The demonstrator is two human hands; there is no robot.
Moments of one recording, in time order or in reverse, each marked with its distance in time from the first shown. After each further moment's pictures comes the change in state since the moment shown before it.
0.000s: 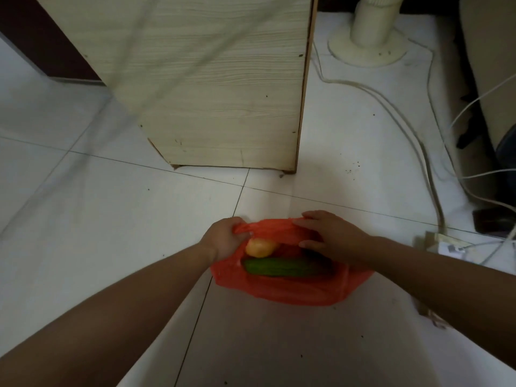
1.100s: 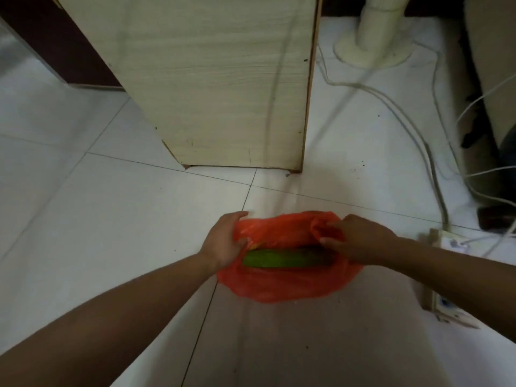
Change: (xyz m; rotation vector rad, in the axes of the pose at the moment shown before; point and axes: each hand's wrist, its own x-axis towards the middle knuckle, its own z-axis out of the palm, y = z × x) left_hand -0.038 -0.006 -0.002 0.073 0.184 0.123; right_hand -0.031 0.002 -0.009 -0.077 -0.030 0.272
